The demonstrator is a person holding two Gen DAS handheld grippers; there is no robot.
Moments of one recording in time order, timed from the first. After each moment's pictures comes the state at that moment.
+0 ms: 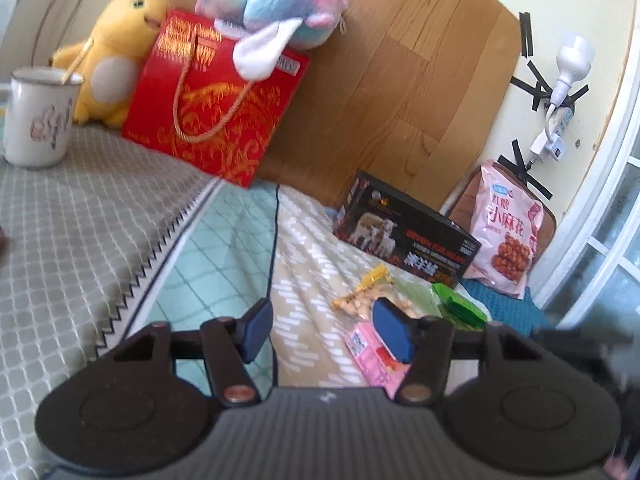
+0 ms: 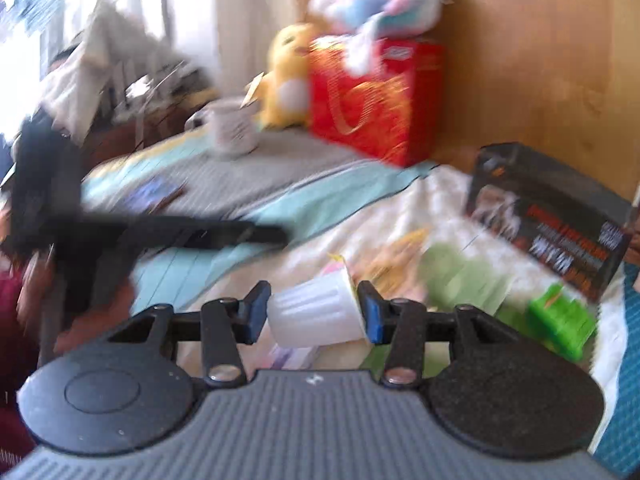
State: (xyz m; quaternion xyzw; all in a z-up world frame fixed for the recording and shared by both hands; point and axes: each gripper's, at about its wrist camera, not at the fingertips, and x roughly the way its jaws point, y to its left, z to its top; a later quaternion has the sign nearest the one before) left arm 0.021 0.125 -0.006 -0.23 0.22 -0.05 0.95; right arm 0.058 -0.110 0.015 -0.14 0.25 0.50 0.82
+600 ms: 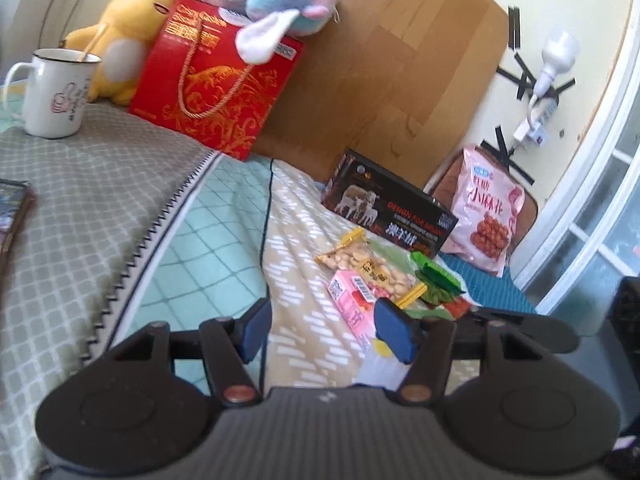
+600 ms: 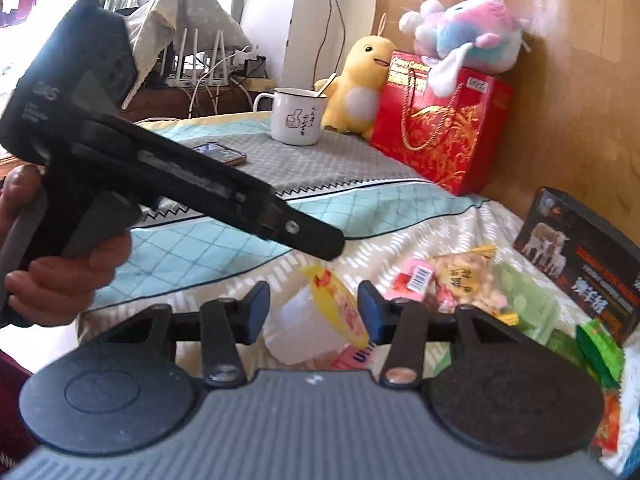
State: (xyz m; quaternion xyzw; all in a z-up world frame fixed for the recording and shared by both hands) left arm -0.030 0.121 -0.003 -0.24 0.24 -0.05 0.94; right arm 0.027 -0.081 -0.002 -0.19 0.17 0.54 0.80
